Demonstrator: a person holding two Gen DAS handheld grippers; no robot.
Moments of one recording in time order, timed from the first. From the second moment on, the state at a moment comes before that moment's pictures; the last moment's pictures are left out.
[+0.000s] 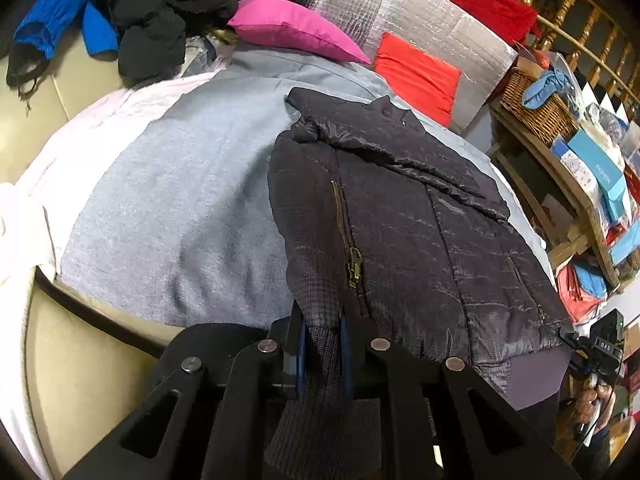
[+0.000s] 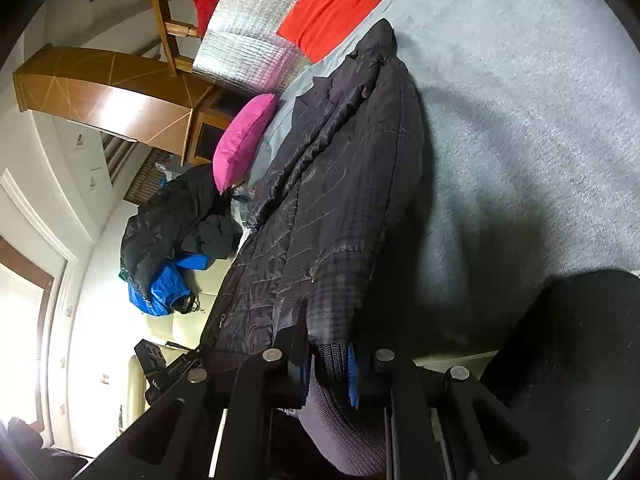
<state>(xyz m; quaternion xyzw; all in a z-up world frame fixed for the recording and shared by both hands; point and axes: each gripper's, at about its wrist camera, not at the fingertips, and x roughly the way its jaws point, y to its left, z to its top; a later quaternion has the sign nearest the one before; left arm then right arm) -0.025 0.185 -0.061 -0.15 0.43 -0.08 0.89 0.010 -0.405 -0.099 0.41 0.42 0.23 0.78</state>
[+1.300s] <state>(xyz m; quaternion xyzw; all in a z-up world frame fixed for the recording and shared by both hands) -0.004 0.179 -0.031 -0.14 0.41 -0.06 0.90 0.040 -0.402 -0.066 0.40 0.38 0.30 0.78</state>
